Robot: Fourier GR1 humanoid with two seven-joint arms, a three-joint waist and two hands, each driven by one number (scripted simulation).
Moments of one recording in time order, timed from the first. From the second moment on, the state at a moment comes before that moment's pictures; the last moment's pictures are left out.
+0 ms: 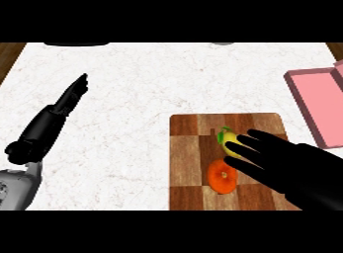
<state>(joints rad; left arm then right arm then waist) -0.21 0.40 -0.13 -1.55 0.03 -0.08 -0.07 -0.33 -0.92 0.52 -2.14 0.41 0.46 0.09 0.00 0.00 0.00</state>
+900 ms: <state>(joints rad) -0.20 0.34 -0.09 -1.55 -0.04 -0.12 -0.07 -0.30 -0.55 0.73 -2.14 0.73 0.66 0.44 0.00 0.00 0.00</state>
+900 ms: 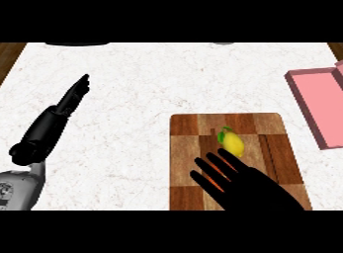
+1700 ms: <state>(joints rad) -0.19 0.31 -0.02 -1.56 -0.07 -0.19 -0.07 -0.24 -0.45 0.72 -1.98 0.99 0.63 0.29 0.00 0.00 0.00</state>
